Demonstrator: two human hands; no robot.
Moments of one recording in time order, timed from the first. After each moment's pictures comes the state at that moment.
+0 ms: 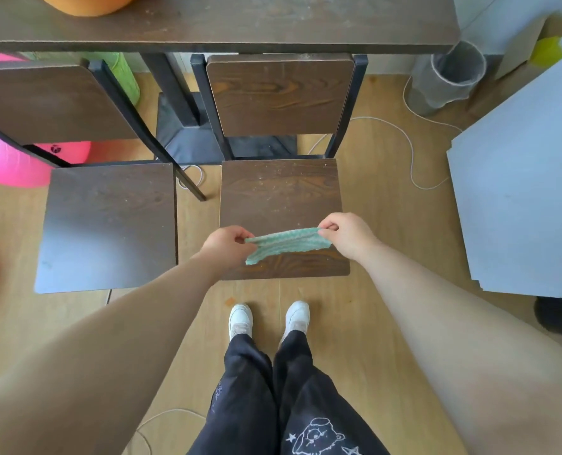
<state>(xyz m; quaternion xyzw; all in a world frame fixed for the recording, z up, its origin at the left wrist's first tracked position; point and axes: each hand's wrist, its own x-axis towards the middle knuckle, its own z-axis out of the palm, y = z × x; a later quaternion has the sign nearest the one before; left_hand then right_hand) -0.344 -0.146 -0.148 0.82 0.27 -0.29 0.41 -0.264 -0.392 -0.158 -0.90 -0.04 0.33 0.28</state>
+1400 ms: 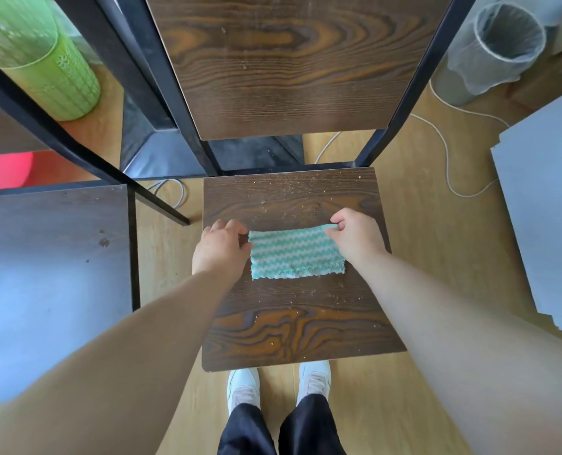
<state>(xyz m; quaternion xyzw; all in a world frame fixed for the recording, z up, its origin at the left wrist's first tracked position) -0.213 -0.097 -0.376 0.93 0.19 -0.21 0.22 -0.145 -0.335 -0.387 -0.95 0.06 0.22 0.23</state>
